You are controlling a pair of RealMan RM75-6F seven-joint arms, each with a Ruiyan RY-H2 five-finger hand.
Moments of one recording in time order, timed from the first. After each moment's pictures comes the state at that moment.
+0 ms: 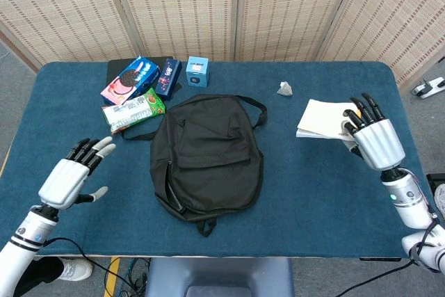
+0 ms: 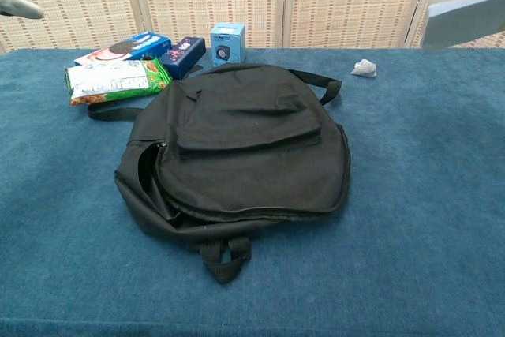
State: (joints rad) left arm -0.42 -1.04 -0.13 -1.71 1.63 1.17 -0.04; right arm 0.52 -1.37 0.09 -0.89 -1.60 1.61 0.09
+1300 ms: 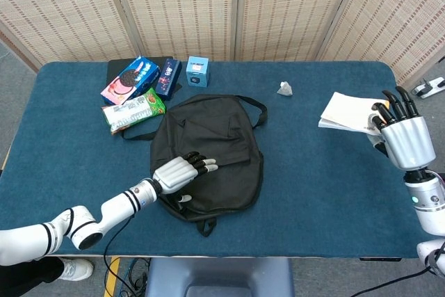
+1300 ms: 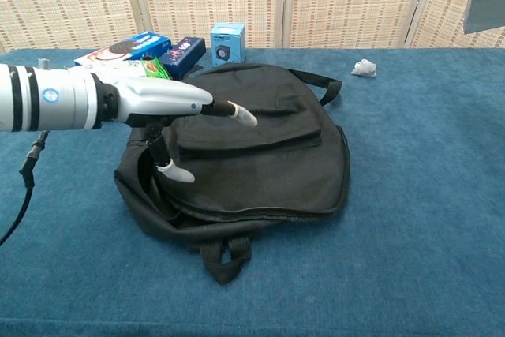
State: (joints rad) left arm -0.96 -1.41 -0.13 -1.48 1.46 0.59 -0.02; right arm 0.45 -1.29 0.16 -0.99 -1.57 1.60 0.03
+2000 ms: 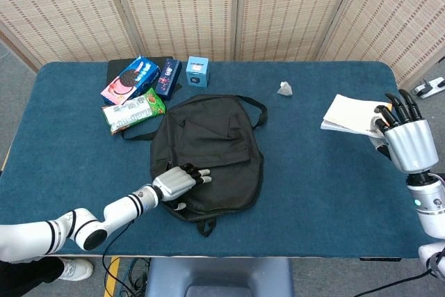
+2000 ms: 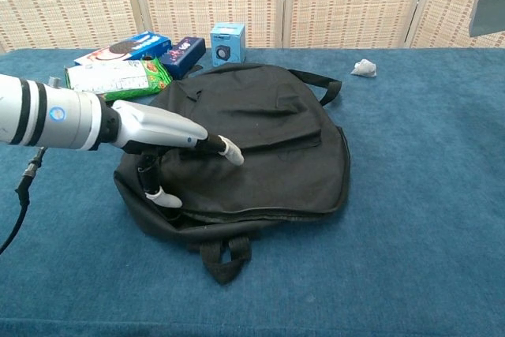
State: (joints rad) left arm -1.05 -1.39 -0.07 -1.55 1.16 0.47 0.19; right arm 0.43 -1.30 0.16 -0.98 -1.58 1.61 0.05
